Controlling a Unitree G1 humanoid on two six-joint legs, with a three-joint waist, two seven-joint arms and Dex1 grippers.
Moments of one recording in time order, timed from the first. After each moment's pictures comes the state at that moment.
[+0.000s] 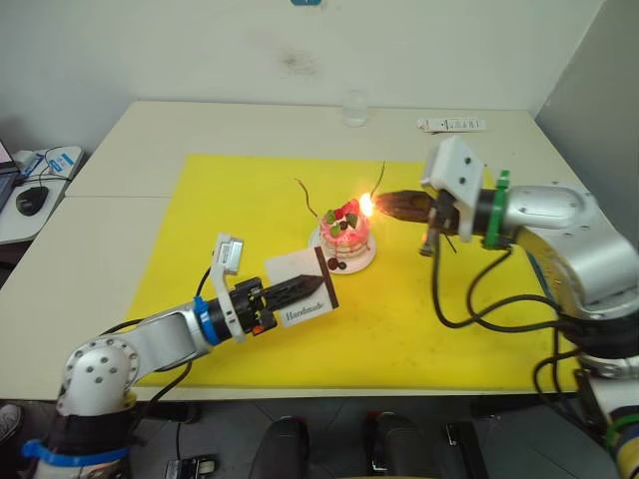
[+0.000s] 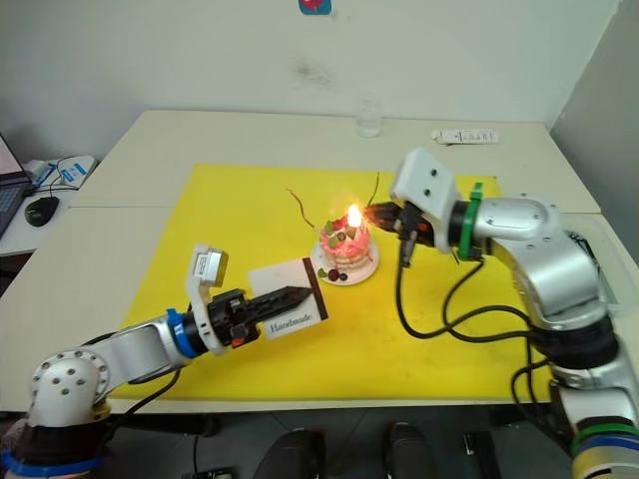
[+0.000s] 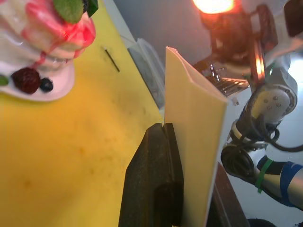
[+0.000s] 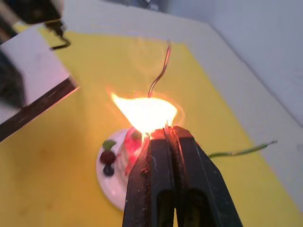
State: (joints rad) left arm -0.14 0.66 0.19 -0.36 -1.70 1.04 -0.22; right arm -0.78 -0.60 0.17 -0.31 0.28 0.64 0.84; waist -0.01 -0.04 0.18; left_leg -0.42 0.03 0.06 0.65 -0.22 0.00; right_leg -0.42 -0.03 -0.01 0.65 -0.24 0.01
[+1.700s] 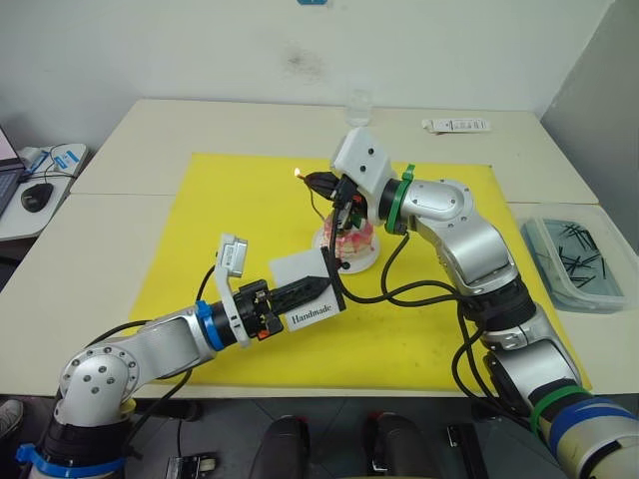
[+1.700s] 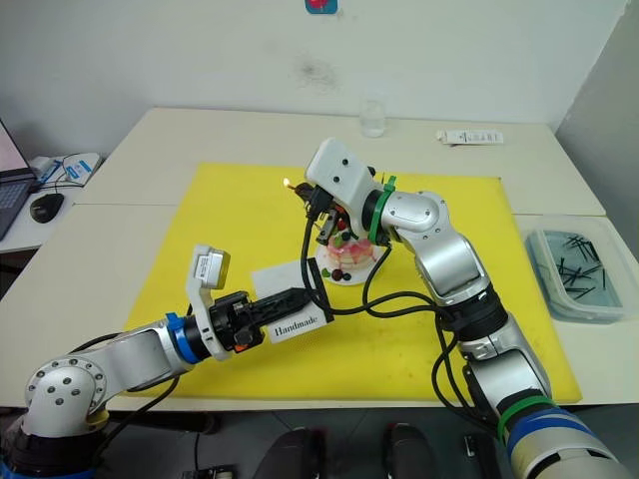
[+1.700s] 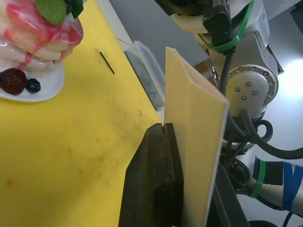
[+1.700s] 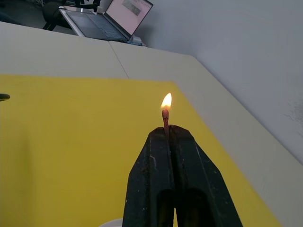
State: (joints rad) left arm -0.14 0.66 0.12 -0.43 -1.75 0.95 -0.14; right arm -0.91 -0.26 0.30 -0.02 0.06 0.49 0.70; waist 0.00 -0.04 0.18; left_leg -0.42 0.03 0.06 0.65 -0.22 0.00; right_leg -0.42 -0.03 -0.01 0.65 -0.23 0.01
